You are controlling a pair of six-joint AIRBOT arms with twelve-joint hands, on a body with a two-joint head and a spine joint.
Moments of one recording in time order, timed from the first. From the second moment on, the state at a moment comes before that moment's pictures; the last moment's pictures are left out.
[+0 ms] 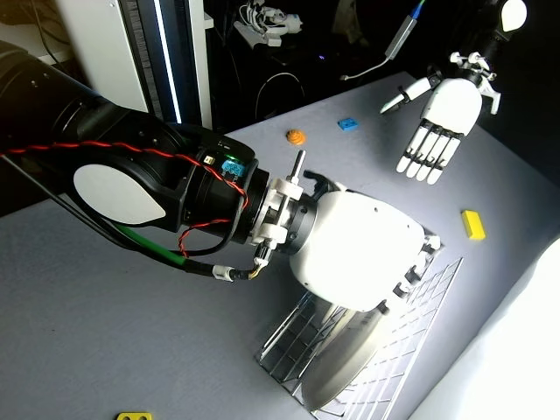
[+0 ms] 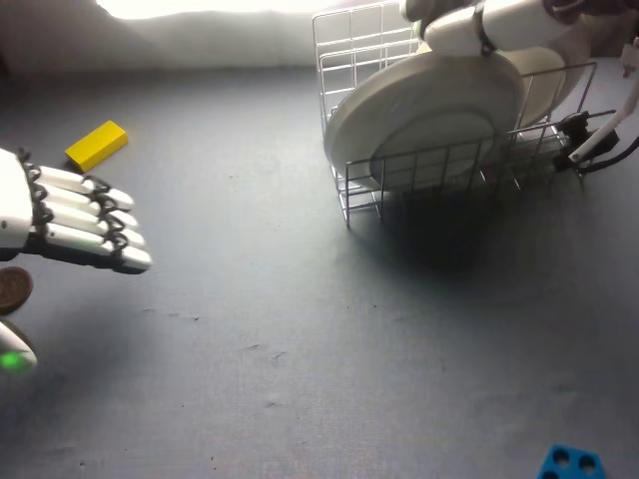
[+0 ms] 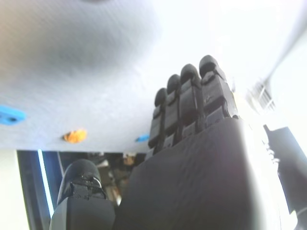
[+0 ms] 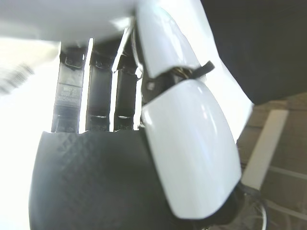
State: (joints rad) left arm 0.57 -0.94 1.62 1.52 -1.07 -0.23; right arm -0.19 -1.12 1.30 -0.11 0.24 0.09
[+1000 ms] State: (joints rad) left arm 0.51 -0.91 1.55 1.54 -1.15 -0.21; right arm -0.12 -1.07 1.25 -0.29 0.38 -0.16
